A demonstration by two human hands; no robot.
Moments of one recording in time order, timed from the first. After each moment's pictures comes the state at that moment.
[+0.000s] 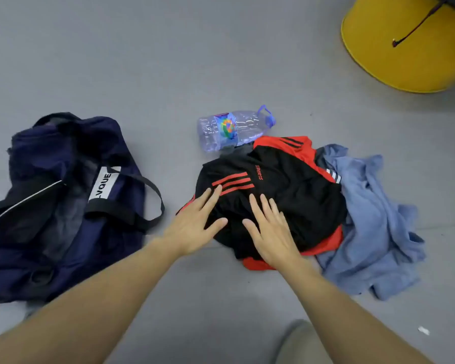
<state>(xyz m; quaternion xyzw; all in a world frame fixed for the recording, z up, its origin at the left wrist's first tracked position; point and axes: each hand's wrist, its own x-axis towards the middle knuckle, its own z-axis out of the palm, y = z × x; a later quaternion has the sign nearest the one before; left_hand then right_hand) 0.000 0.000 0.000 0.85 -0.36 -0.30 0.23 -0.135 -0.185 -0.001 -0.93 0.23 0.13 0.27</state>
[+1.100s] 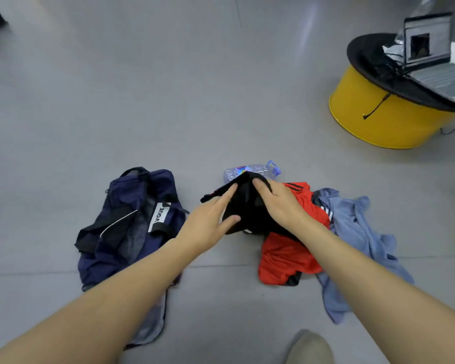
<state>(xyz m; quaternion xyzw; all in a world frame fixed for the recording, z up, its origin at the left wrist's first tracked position) -0.009 0.040 0.195 0.87 -0.38 -0.12 0.29 -0.072 -0.148 0.247 -0.87 0.21 -0.01 0.44</state>
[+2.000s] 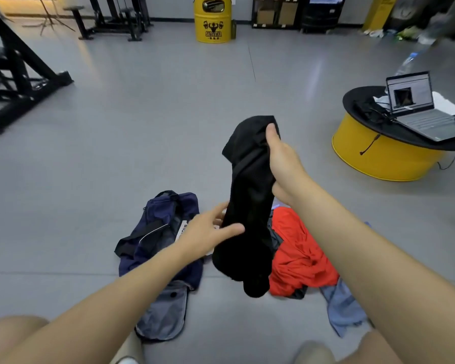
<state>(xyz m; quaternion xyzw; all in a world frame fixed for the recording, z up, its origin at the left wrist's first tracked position) -0.066 0.118 0.323 0.83 -0.26 -0.23 0.44 -0.082 -0.073 0.443 -0.63 0.23 -0.10 0.73</state>
